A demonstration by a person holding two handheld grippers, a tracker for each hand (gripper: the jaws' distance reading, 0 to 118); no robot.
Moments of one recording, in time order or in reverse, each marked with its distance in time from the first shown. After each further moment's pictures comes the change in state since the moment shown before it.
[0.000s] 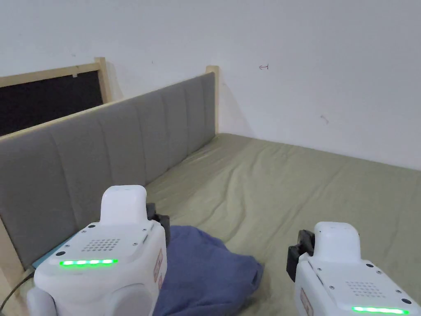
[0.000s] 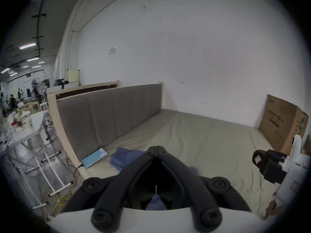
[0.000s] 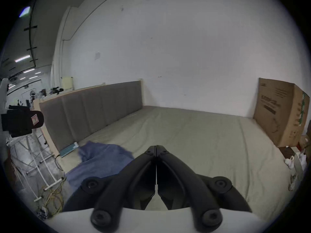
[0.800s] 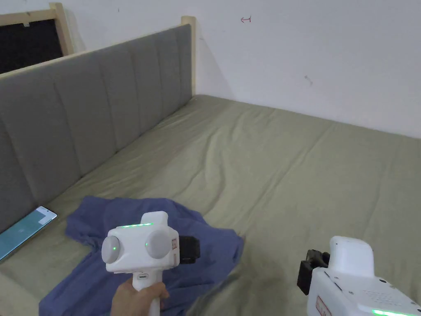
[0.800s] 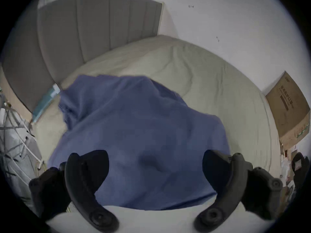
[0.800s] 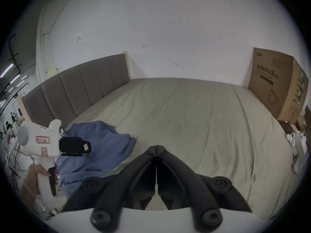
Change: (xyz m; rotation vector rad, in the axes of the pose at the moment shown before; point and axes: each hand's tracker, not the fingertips) left arm 0.032 -0.134 -0.239 -0.716 -0.131 0.081; right arm 0.056 -0.050 -0.044 -0.247 -0.116 -0.114
